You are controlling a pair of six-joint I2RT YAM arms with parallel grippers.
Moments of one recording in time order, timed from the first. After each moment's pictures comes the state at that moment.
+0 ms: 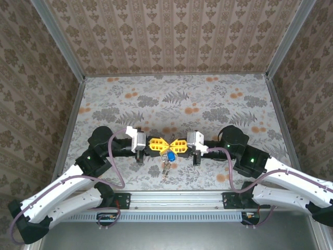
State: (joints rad) left arm -0.91 0.73 0.75 0.08 0.75 0.04; right arm 0.99 0.86 0.84 0.00 -0.38 -0.23
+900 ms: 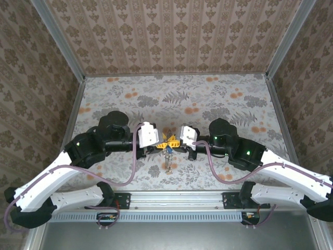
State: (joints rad) left arm -1.02 0.93 1.24 -0.76 0.34 0.41; right arm 0.99 0.97 1.00 -0.28 -0.25 -0.31
